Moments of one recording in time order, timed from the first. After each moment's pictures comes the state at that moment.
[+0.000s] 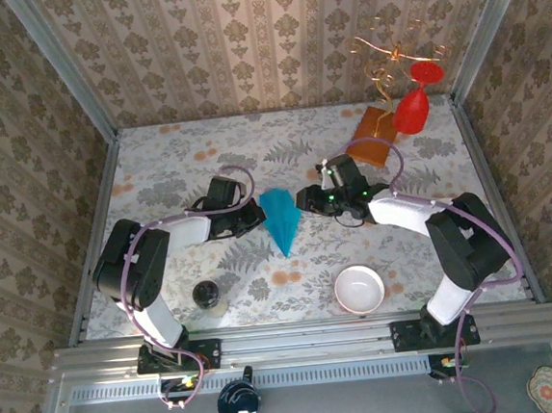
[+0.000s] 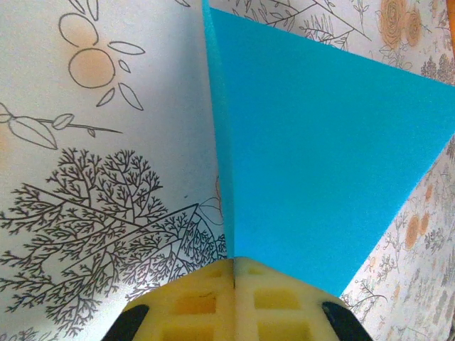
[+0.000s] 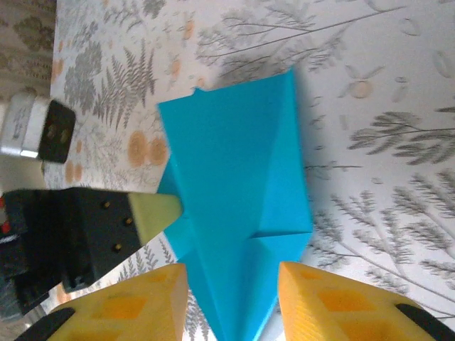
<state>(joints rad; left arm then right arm) -0.49 1.72 0.84 0.00 0.41 -0.81 0.49 1.66 0.94 -0.02 -0.35 0.70</state>
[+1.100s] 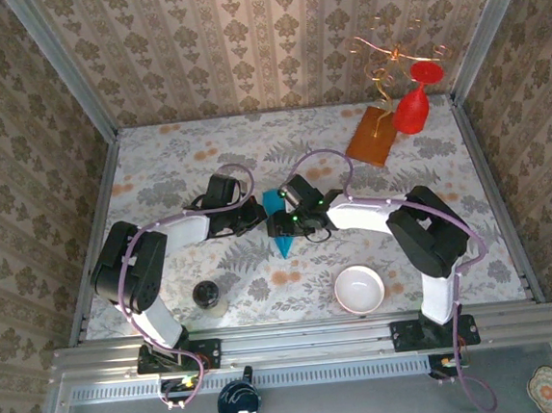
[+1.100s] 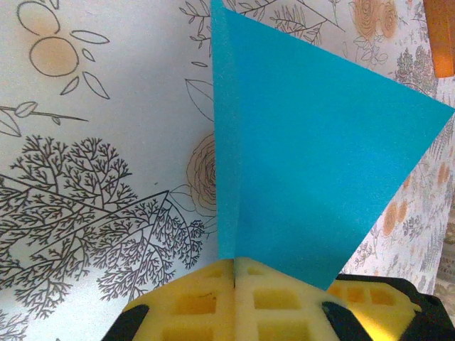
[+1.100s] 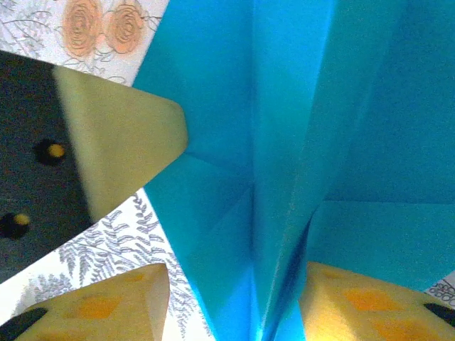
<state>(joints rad) -0.49 1.70 0.86 -0.03 0.45 -0.82 0.71 1.87 1.14 -0.24 -0.21 0.66</state>
